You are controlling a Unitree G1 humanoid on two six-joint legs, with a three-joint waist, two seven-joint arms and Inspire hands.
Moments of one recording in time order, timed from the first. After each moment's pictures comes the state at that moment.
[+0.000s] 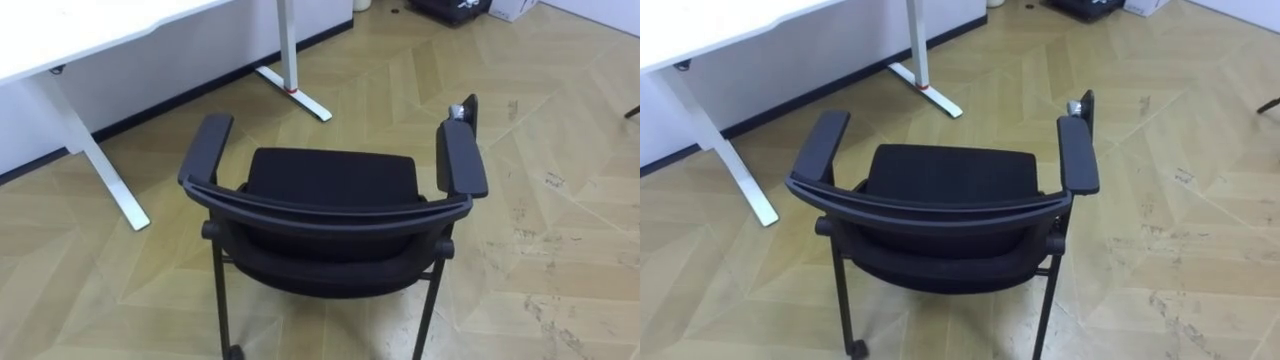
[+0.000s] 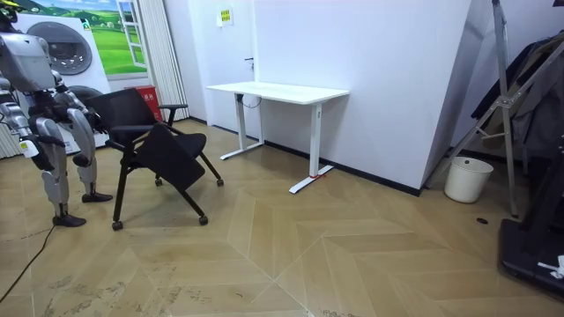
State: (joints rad) left arm 0.22 0.15 0.05 1.12 -0.08 -0.03 0.23; right arm 0.14 -0.20 0.02 1.22 0.28 0.02 -0.01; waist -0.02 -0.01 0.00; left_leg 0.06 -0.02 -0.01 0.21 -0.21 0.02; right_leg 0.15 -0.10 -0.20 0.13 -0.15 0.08
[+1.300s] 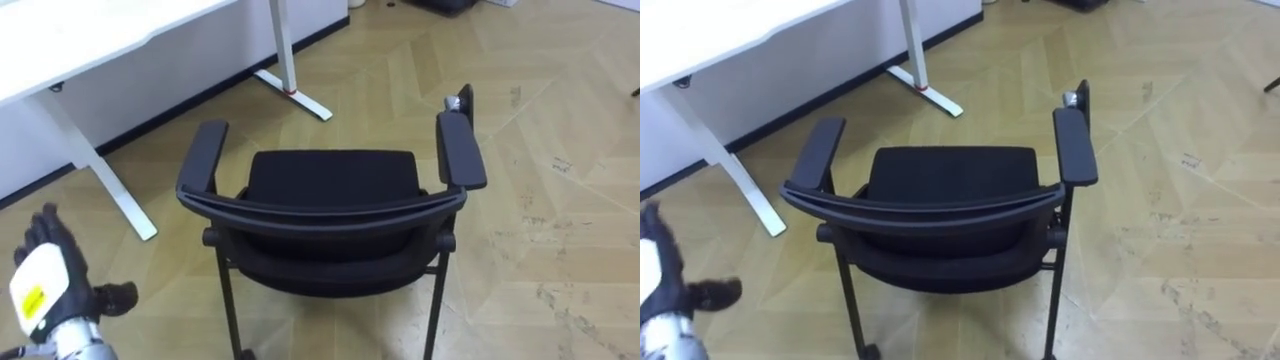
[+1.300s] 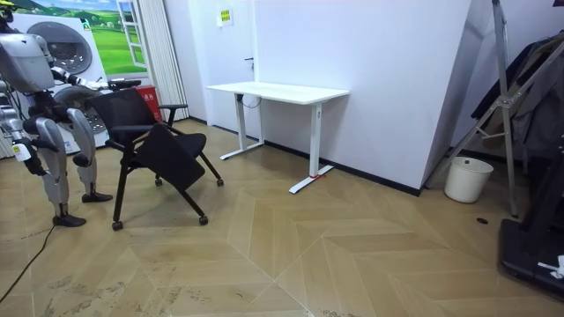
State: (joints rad) left arm 0.12 0.26 0.11 0.47 0.67 -0.03 0.58; right arm 0.13 -0.26 -0.07 1.24 0.19 0.02 -0.02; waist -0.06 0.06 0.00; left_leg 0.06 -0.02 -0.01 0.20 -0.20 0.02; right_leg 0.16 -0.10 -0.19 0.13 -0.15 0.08
